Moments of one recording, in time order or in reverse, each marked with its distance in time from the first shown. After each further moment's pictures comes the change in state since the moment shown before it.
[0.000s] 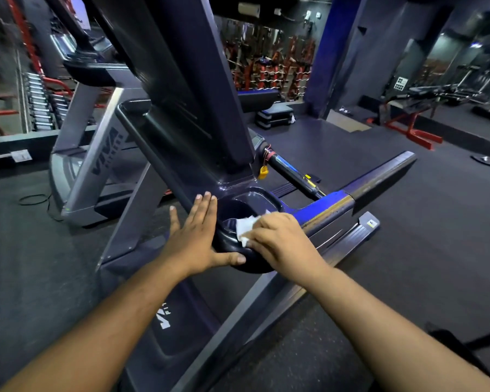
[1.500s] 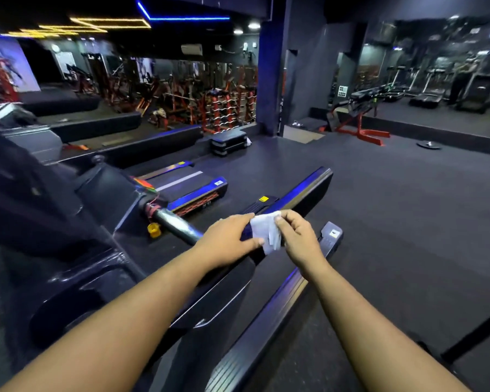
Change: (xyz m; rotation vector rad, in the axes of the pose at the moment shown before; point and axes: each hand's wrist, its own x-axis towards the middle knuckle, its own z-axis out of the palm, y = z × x) left_hand 0.238 0.285 0.016 -0.192 -0.019 0.341; right_hand -0.096 0.289 -0.087 0.803 0.497 0.810
